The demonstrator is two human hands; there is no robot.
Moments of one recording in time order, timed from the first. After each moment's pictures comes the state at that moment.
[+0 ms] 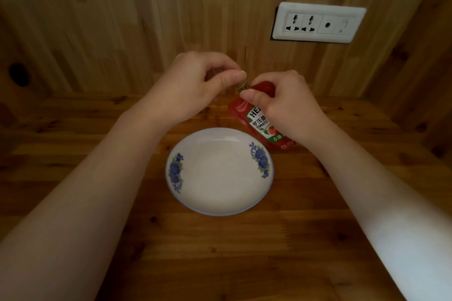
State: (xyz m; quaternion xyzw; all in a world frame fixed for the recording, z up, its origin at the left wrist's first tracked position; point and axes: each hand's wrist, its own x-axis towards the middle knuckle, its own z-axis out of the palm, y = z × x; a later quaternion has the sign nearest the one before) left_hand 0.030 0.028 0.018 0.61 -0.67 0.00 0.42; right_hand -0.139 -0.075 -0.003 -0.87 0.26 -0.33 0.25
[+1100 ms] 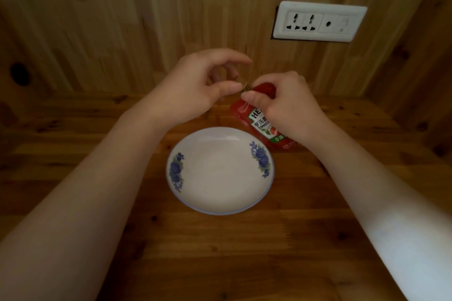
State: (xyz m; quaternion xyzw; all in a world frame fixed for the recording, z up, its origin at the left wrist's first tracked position) left_hand 0.031 0.027 0.018 0.60 -0.69 -0.02 0.40; right_hand -0.139 -0.073 -0.004 -0.88 0.25 -0.33 0.24
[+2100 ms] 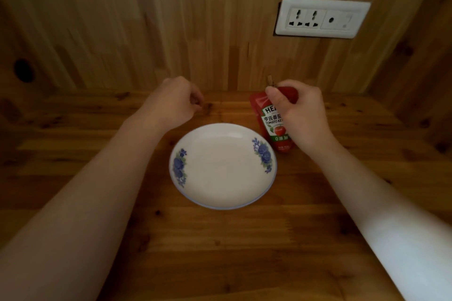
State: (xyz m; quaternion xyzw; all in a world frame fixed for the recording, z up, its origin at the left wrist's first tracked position) left_hand 0.086 0.010 -0.037 0.79 -0.56 0.04 0.25; right_hand -0.149 -0.084 -0.042 -0.75 0.32 -0.45 0.36
